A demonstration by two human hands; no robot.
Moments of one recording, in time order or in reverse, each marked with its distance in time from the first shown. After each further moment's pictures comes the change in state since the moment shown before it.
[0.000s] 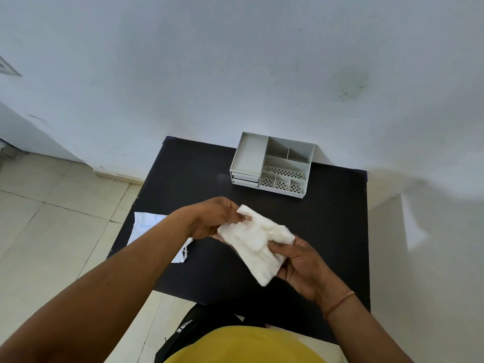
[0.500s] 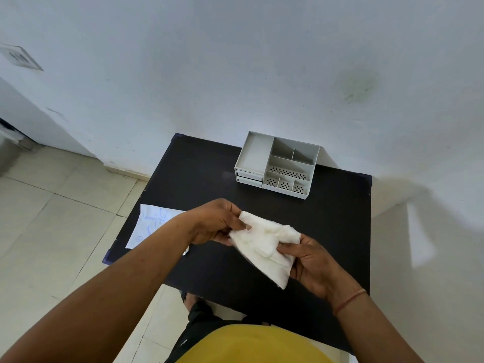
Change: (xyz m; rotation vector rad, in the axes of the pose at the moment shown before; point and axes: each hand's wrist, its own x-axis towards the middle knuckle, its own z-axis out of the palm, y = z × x) left_hand -0.029 -0.010 0.029 -0.025 0.110 0.026; right_hand -0.009 -0.009 -0.023 -0.129 -0.047 -0.001
